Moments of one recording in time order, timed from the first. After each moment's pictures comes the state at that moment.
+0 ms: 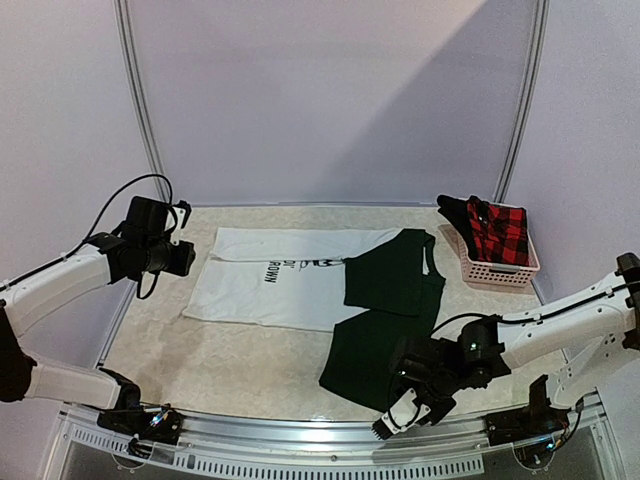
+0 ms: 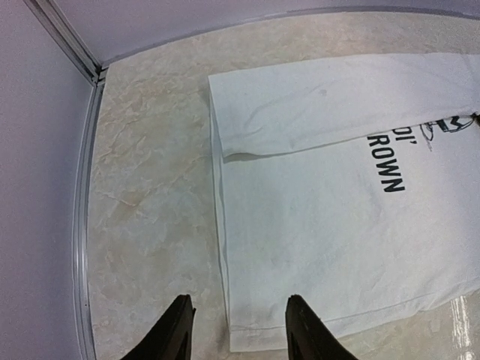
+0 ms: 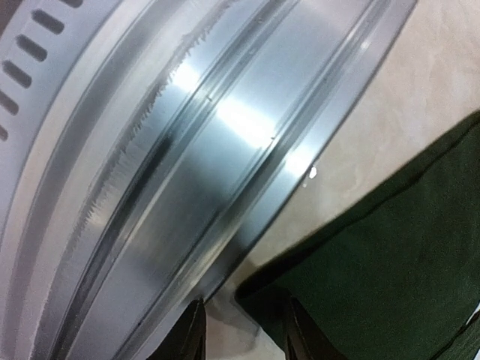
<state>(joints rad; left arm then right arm) -0.32 1.18 0.83 -0.40 -0.24 -0.02 1.33 1.42 0.71 -0.57 -0.04 -0.88</state>
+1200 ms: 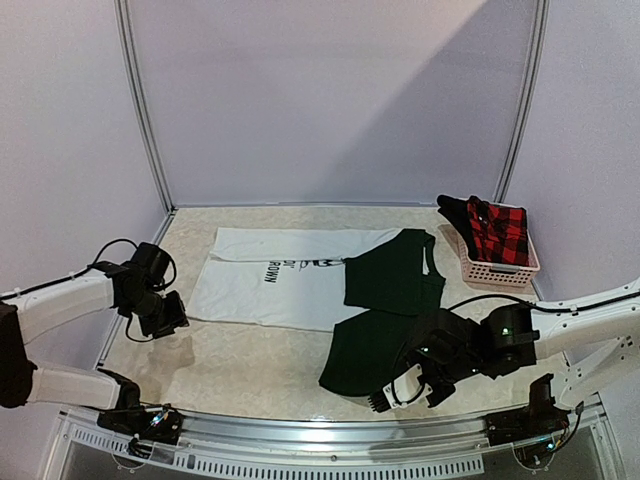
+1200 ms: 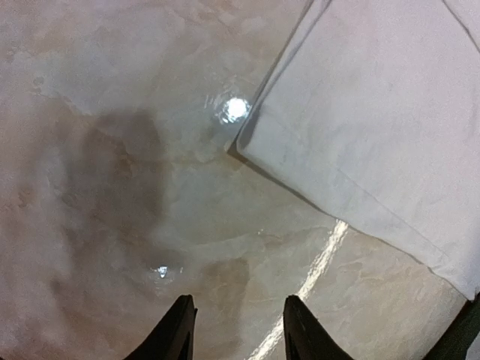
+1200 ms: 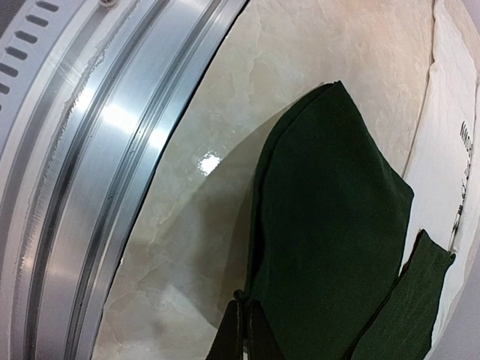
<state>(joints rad) -0.25 1.16 0.61 -0.68 -0.03 -0.75 1.29 1.24 0.71 -0.51 0.05 -0.80</state>
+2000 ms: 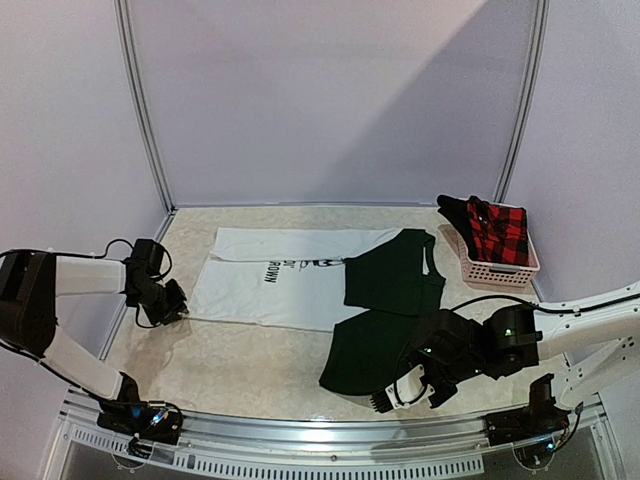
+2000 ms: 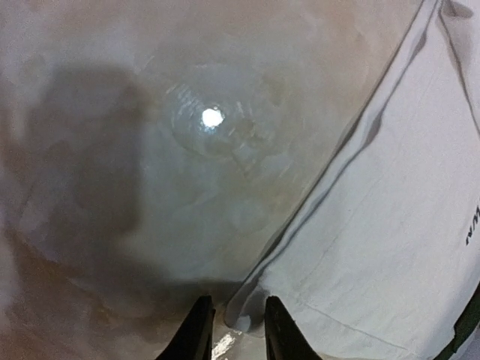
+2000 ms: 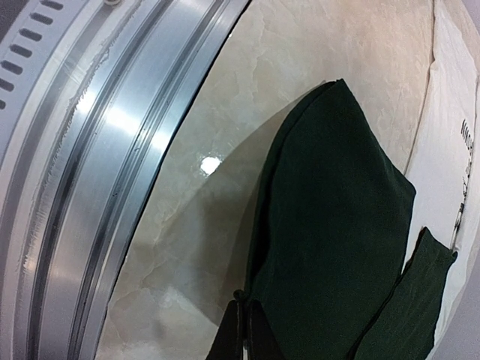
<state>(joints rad) -0.06 1.44 0.62 -0.36 0.08 -0.77 1.29 1.23 0.69 -0.51 0.05 -0.79</state>
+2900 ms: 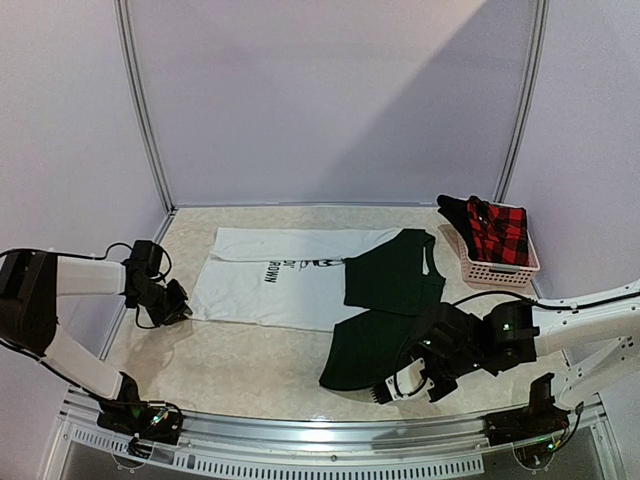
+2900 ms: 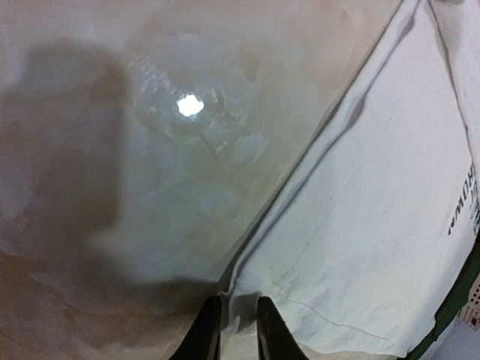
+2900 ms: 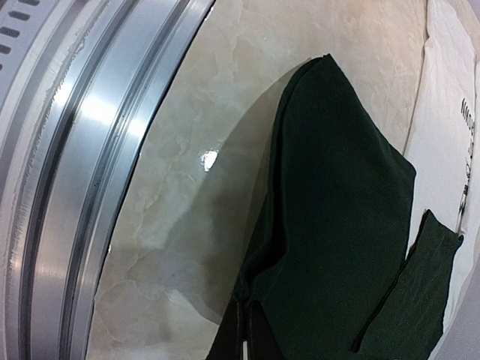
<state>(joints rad) -0.04 1.44 0.61 -0.32 0.17 -0.79 1.24 1.23 0.69 -0.51 0.05 -0.79</state>
